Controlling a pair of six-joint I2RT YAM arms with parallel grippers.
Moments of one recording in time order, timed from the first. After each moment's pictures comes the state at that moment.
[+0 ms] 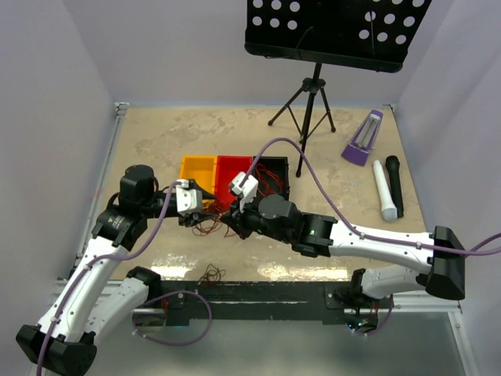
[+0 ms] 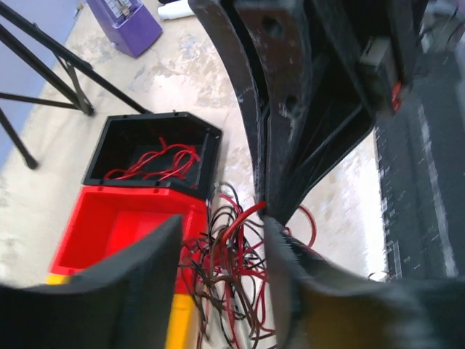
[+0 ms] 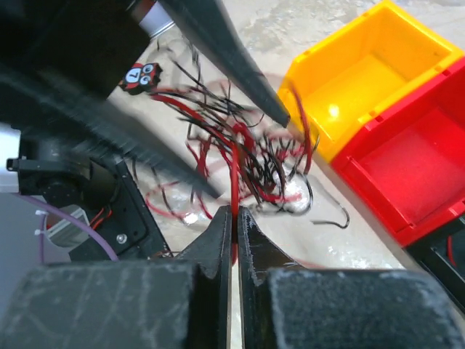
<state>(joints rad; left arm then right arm) -0.34 0.78 0.83 -0.50 0.96 0.63 1.23 1.26 0.96 0.02 0.17 0.28</state>
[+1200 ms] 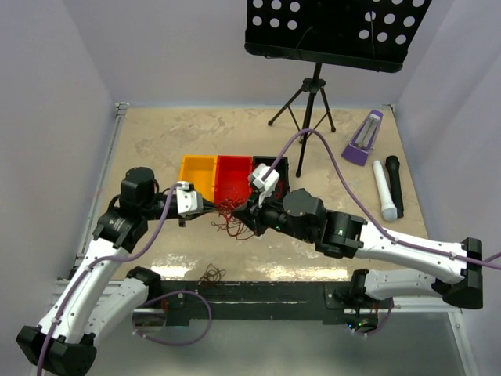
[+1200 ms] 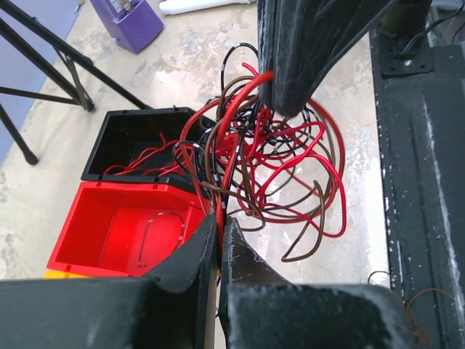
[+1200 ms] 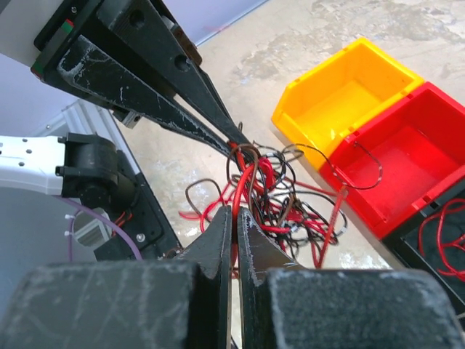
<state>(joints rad) -0.34 0.76 0.80 -0.48 0.95 0.62 1.23 1.10 1.02 -0.14 0.19 0.28</state>
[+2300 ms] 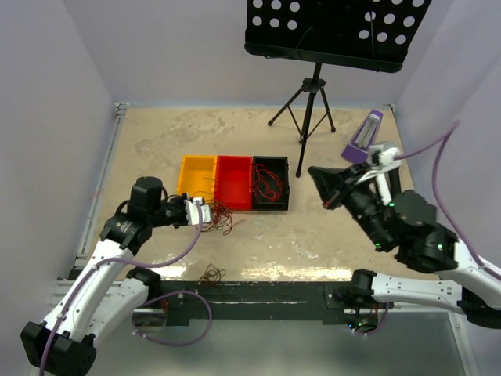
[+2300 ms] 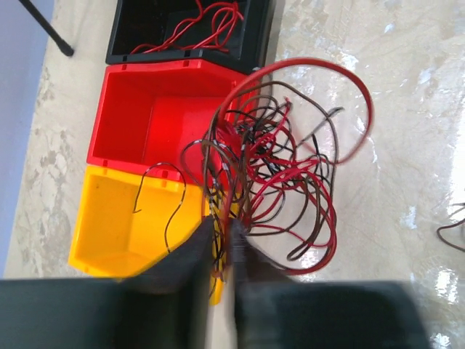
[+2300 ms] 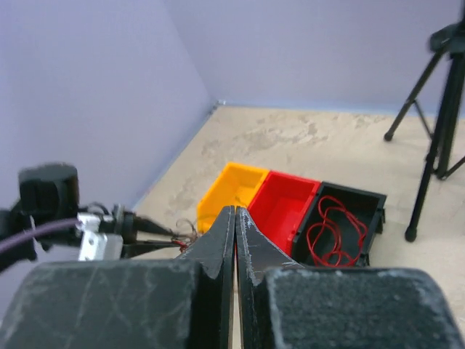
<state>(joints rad) -0.34 0.75 0.68 -0.57 0.59 0.95 1.22 0.72 1.19 -0.37 0.71 0.33</state>
